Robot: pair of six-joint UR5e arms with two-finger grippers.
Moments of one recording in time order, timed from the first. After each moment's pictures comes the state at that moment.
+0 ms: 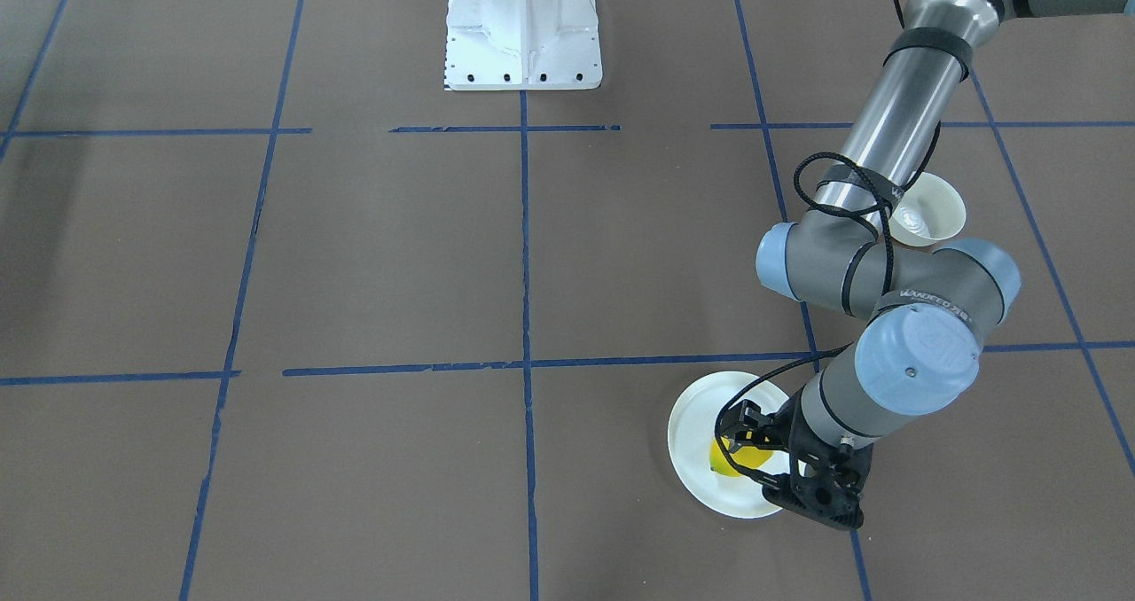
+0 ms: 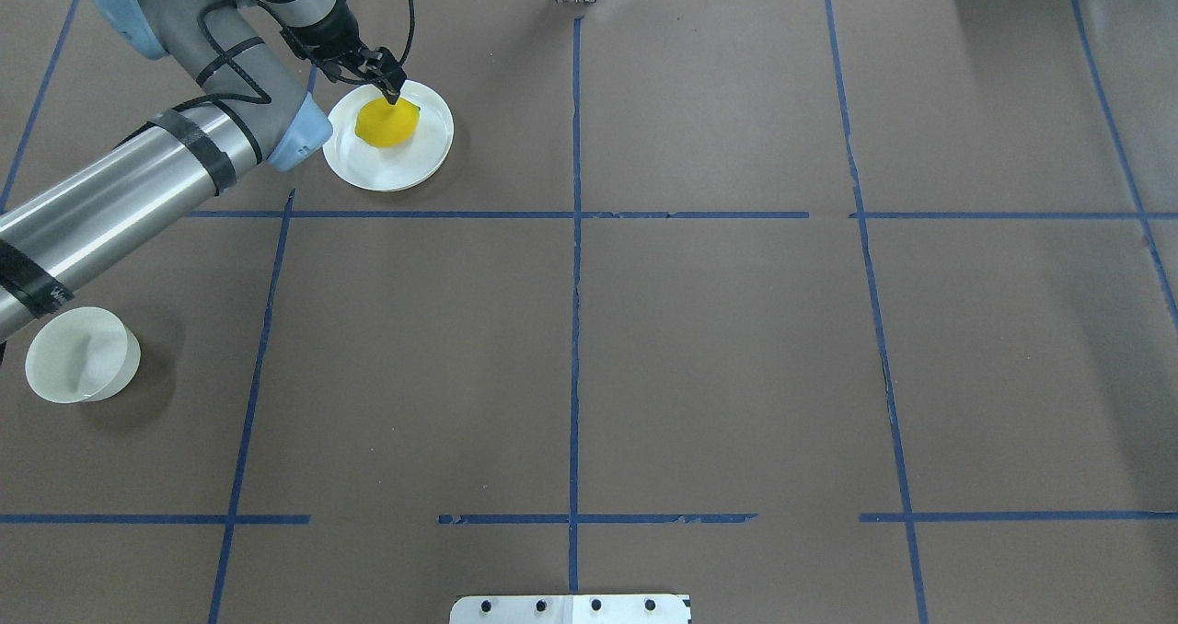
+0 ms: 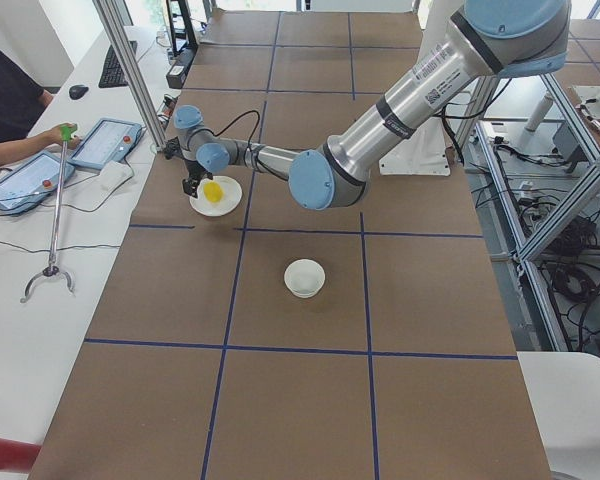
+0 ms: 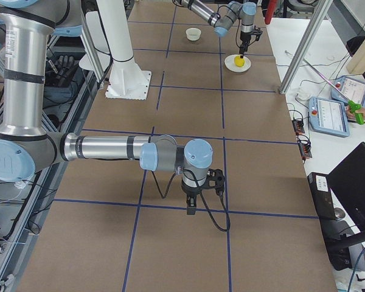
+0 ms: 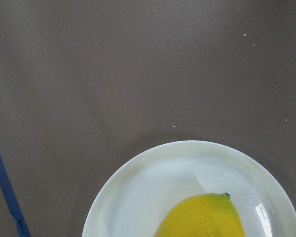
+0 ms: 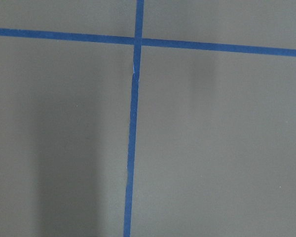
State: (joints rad) left arm -0.97 -2.48 -0.86 -2.06 -2.16 -0.44; right arm 1.54 -1.71 1.75 -1.64 2.28 -0.05
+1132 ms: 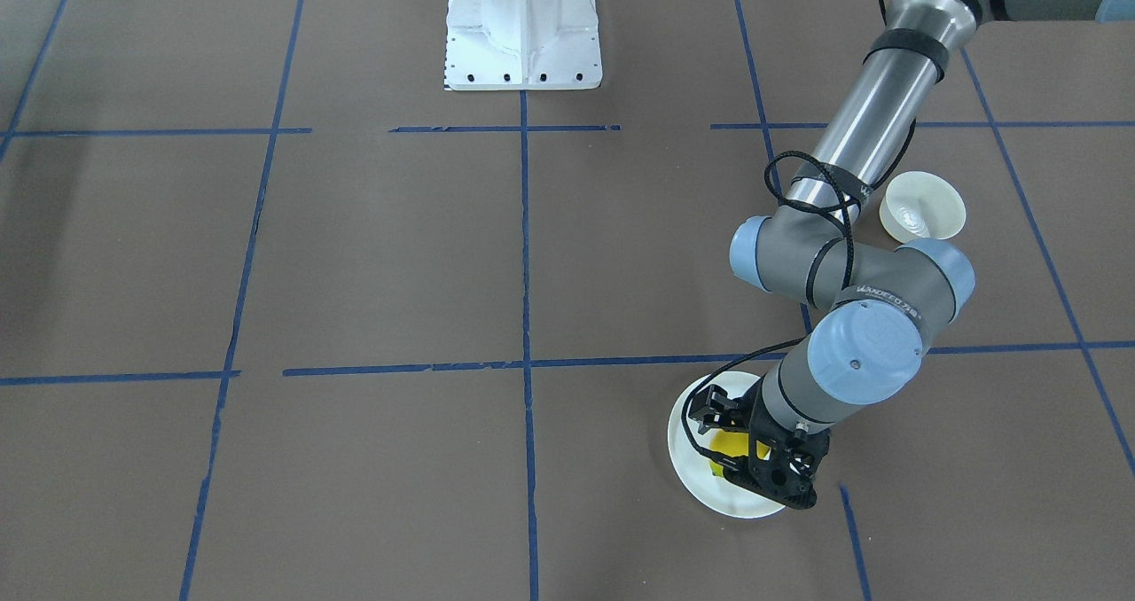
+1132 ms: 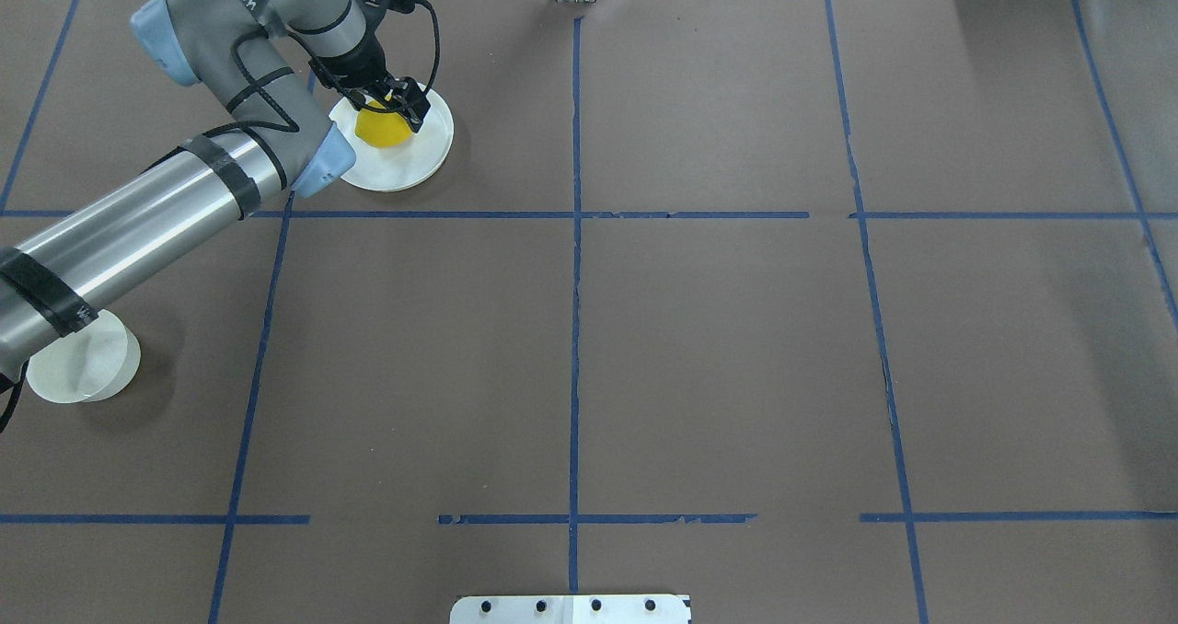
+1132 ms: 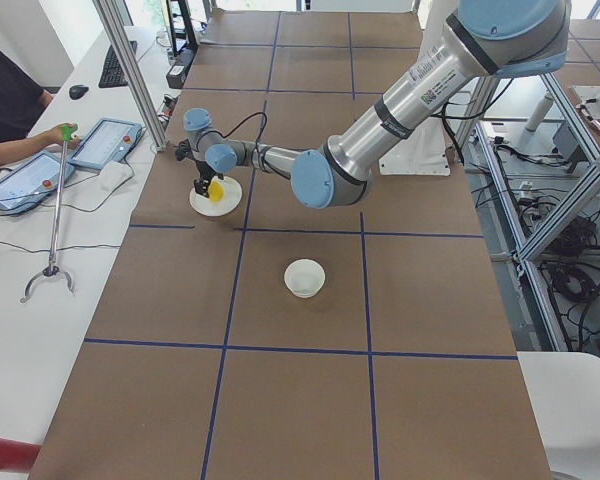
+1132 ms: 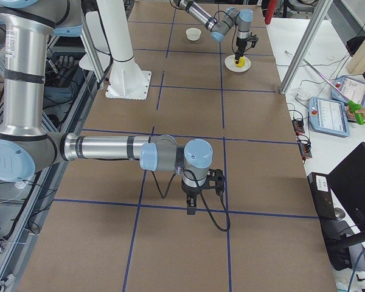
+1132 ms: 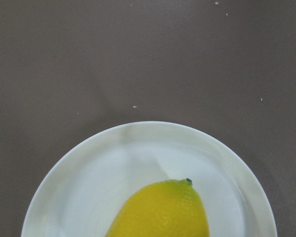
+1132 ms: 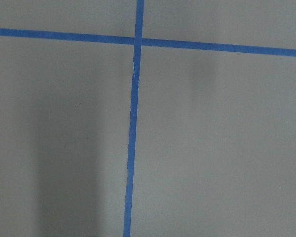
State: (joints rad) left arm -0.92 -2.48 -0.84 -2.07 -2.17 -0.47; right arm 1.54 -1.71 1.75 -1.64 2.28 -0.05
